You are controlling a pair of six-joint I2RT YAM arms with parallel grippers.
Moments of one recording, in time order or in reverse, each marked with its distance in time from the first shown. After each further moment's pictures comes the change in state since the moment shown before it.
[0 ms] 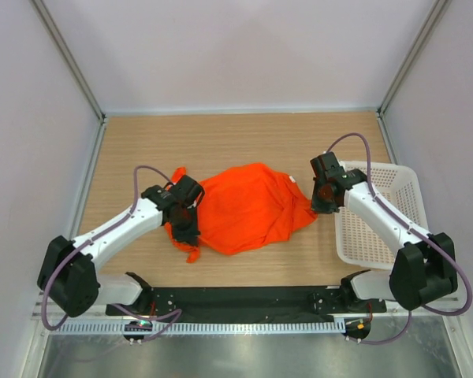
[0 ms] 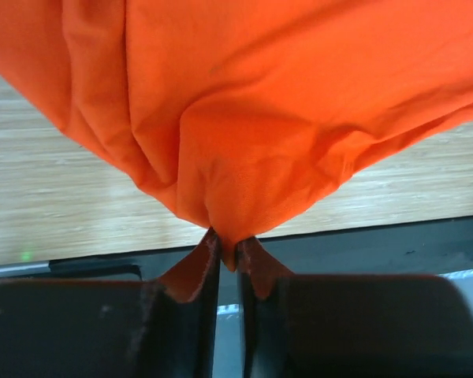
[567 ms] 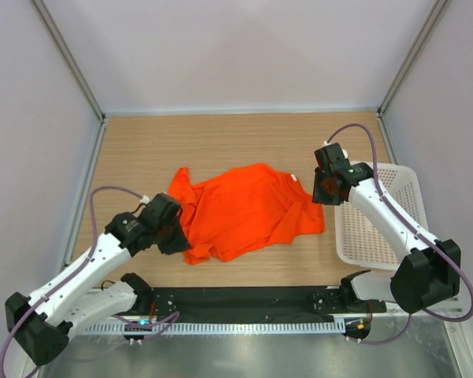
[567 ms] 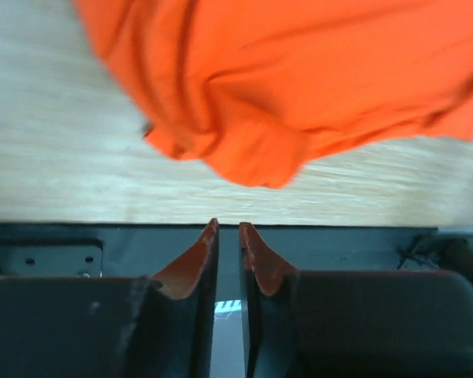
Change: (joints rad) left arm -0.039 -0.363 -0.095 -0.035 -0.090 -0.283; right arm -0.011 -0.017 0.102 -0.053 0.031 -0.096
